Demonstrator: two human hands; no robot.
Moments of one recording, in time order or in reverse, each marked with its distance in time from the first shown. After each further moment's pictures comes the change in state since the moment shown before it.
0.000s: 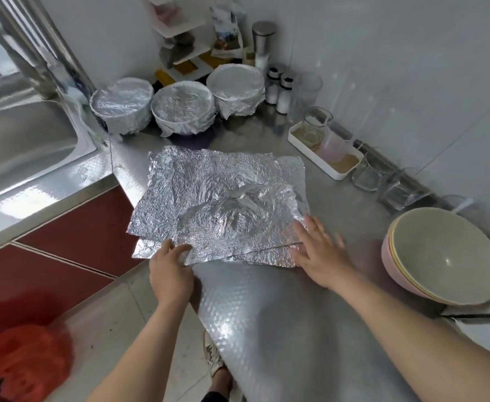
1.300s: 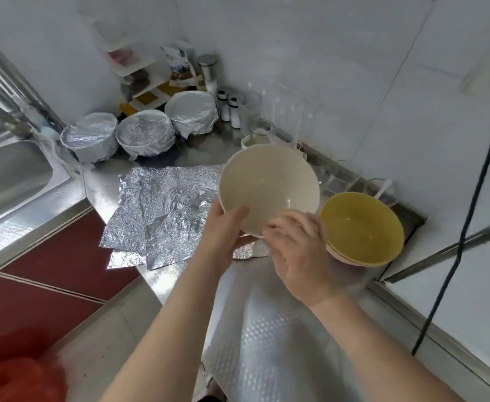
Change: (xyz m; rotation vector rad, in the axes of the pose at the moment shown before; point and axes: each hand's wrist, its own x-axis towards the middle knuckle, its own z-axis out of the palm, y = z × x) left_hand -0.103 0.219 -0.029 -1.040 -0.619 -0.076; right_hand -0.119 0.002 -0.053 0.086 0.970 -0.332
